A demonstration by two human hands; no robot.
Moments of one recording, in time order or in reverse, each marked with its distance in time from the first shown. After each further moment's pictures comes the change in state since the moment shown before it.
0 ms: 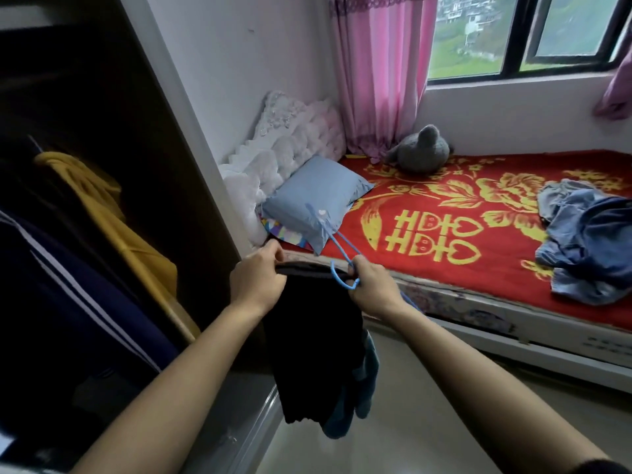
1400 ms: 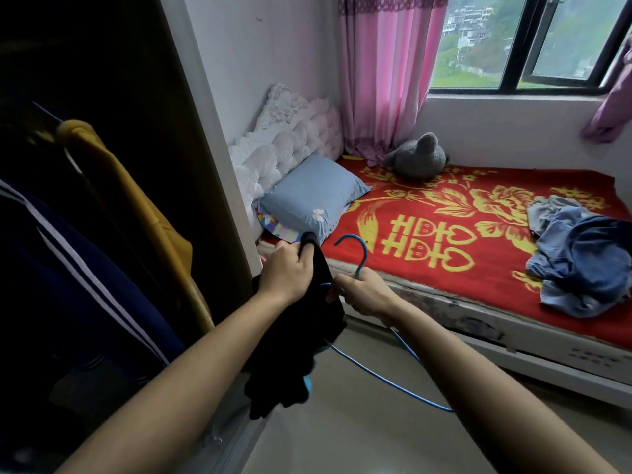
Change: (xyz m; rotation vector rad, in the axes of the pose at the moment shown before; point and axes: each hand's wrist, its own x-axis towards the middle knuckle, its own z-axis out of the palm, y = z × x) left_hand 0.019 -0.010 0.011 -0.353 -0.123 -0.126; right_hand 0.007 -0.056 0.017 0.534 -0.240 0.158
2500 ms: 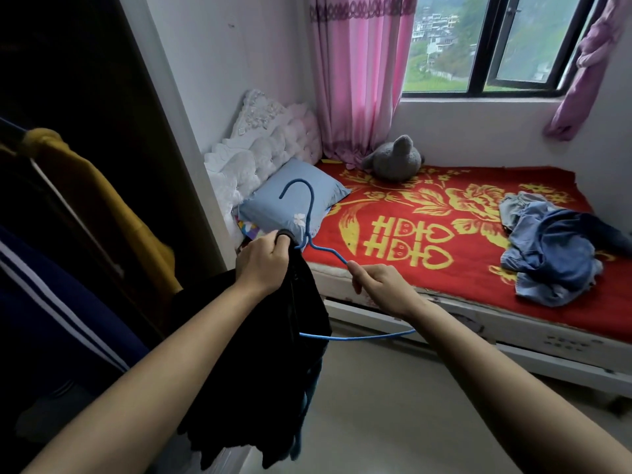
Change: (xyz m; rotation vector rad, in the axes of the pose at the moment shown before) left_hand 0.027 0.008 -0.011 0.035 0.015 0.065; right_hand 0.000 0.032 -0.057 -0.356 0.148 -0.246
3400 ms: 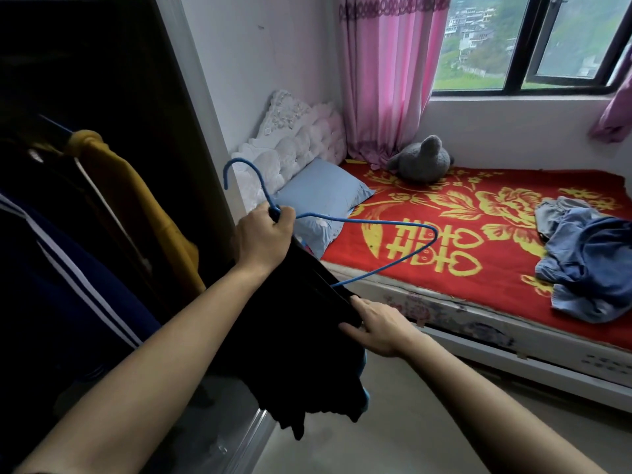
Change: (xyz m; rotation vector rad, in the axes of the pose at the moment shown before) left_hand 0.027 -0.003 -0.040 0.034 0.308 -0.056; right_hand 0.000 0.031 0.070 -0.484 -0.182 -0.252
